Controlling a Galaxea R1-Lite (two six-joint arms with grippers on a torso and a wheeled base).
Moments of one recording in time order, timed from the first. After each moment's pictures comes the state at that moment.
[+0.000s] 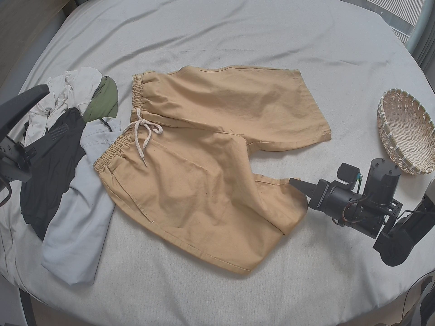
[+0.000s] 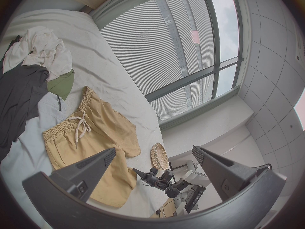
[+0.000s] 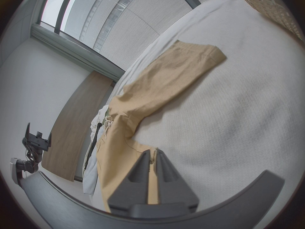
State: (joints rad) left arm -0.03 1.08 -0.55 -0.82 -0.75 -0.96; right arm 0.44 1.85 -0.48 -1.27 0.21 0.59
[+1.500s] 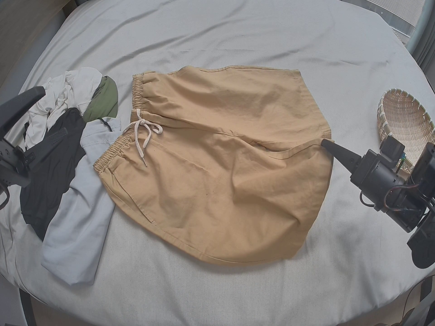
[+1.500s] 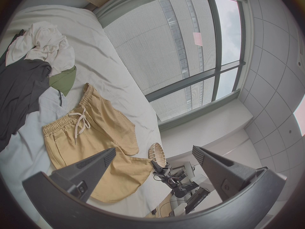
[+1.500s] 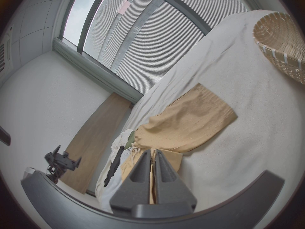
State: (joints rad) left arm -0.03 1.07 -0.54 -0.83 -0.75 -1.00; right arm 0.41 1.61 -0.42 -1.34 0.20 0.62
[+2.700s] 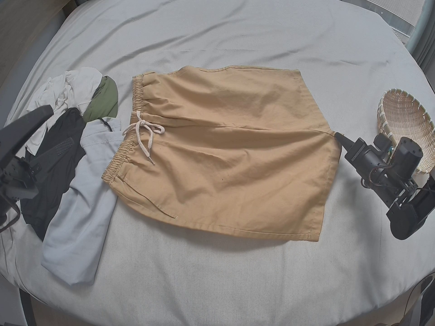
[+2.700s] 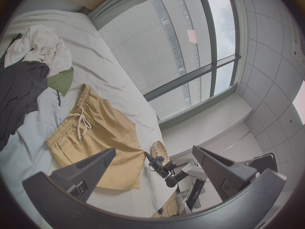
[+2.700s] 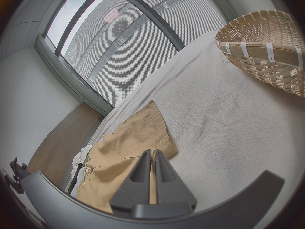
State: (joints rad) left arm -0.14 1.07 -0.44 -0.90 -0.66 -0.90; right arm 0.16 1.90 -0.59 -1.45 0.16 0.62
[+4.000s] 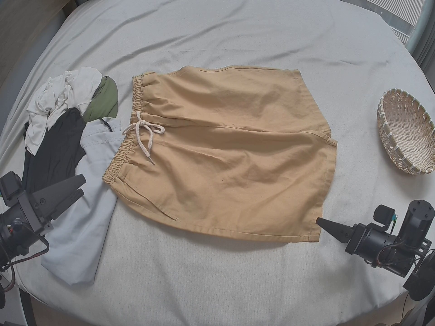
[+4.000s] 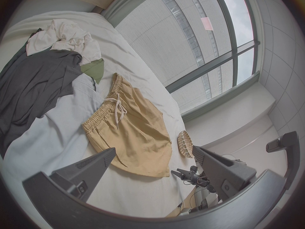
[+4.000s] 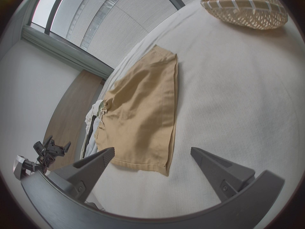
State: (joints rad) left arm -0.05 1.13 -0.25 -0.90 -0.63 -0.72; right arm 0.43 1.70 -0.02 -1.44 0.16 0.62
